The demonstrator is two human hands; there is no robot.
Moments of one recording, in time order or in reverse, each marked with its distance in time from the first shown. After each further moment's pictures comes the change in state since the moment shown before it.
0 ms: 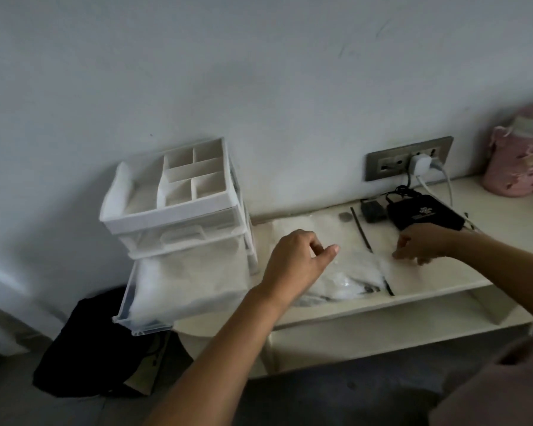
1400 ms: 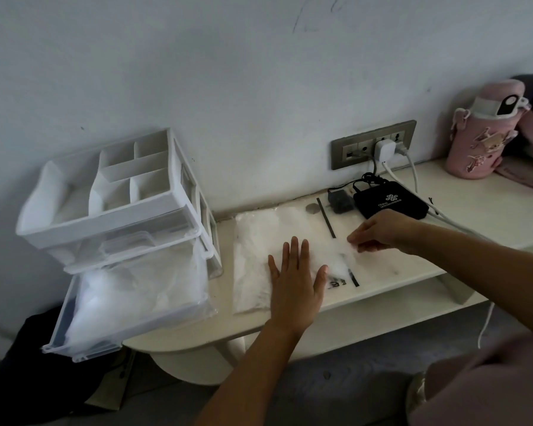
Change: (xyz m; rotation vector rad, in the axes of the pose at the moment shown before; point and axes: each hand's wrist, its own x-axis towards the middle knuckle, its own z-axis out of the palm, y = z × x) left_hand 0.003 -0.033 0.131 0.296 -0.059 0.040; right_hand 0.008 0.011 0.012 0.714 0.025 -0.040
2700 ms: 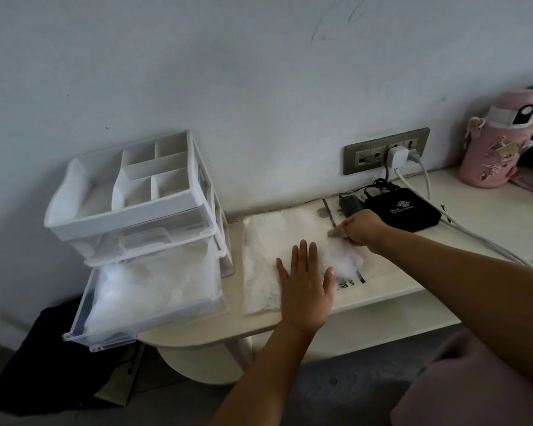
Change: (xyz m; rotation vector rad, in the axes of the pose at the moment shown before) left_hand 0.002 -0.001 0.007 0.056 0.099 -0.039; right_hand 0.037 -0.024 0.046 0.049 0.165 0.007
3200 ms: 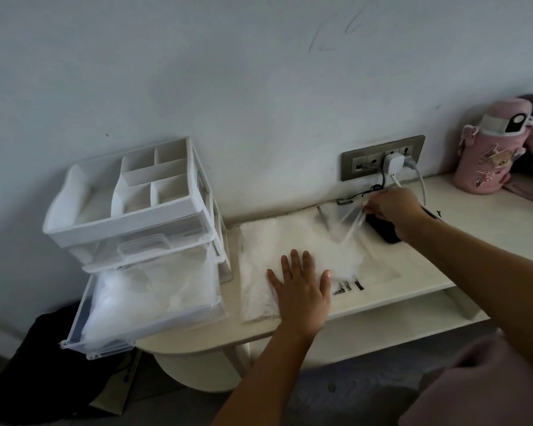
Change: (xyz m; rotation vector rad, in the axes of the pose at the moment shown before) left_hand 0.003 -0.001 0.002 -0.004 -0.036 -0.076; right_hand -0.010 -0.016 -0.056 0.327 0.220 -0.125
